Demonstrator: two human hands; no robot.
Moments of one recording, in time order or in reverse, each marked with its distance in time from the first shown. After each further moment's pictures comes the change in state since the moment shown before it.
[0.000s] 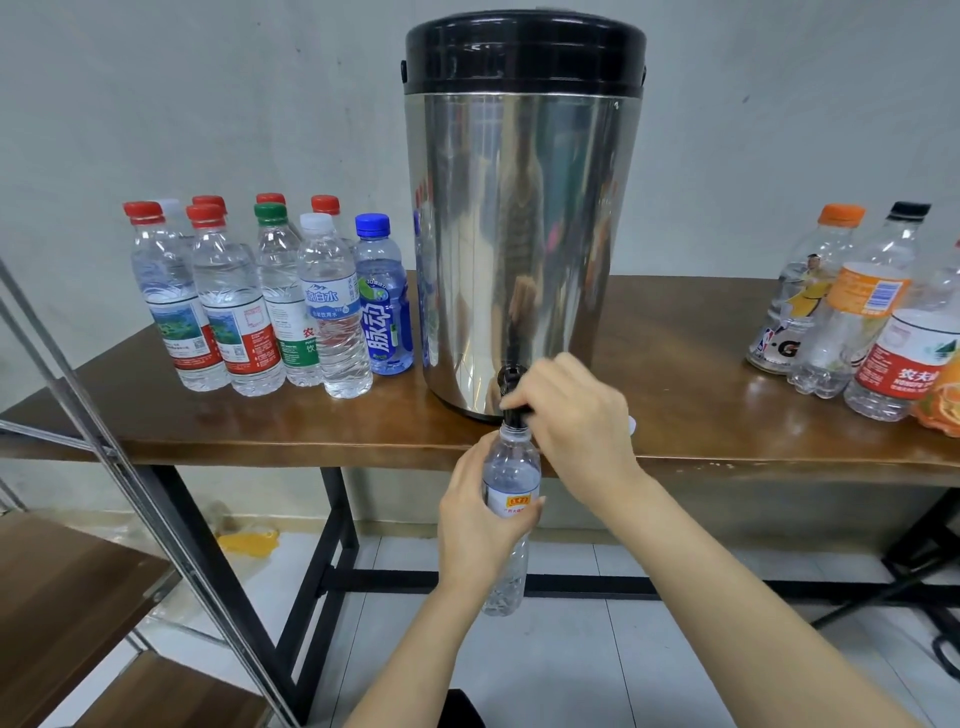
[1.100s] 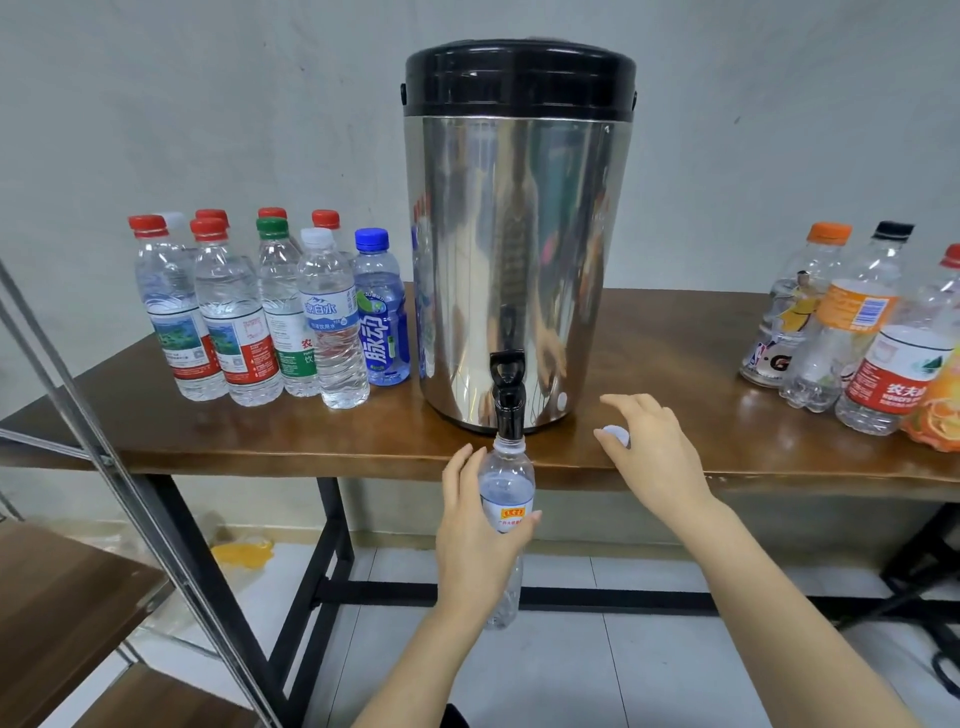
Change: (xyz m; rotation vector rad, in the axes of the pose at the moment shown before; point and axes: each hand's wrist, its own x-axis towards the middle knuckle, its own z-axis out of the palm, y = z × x) left_hand -0.005 0.006 0.001 0.115 -0.040 -0.054; right_hand -0.042 0.072 -0.026 -0.091 -0.590 0.701
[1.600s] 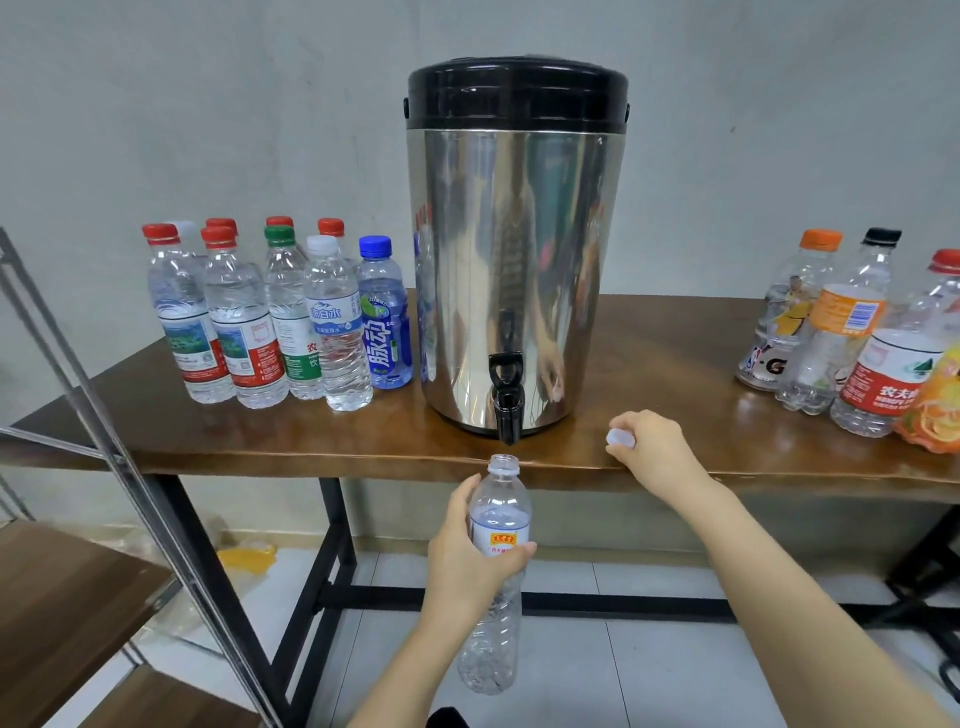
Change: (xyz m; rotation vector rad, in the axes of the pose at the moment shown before) left_hand -0.021 0.004 -0.018 -0.194 -0.116 -0.237; right_hand 0.020 0.023 0.004 0.096 -0.232 0.167
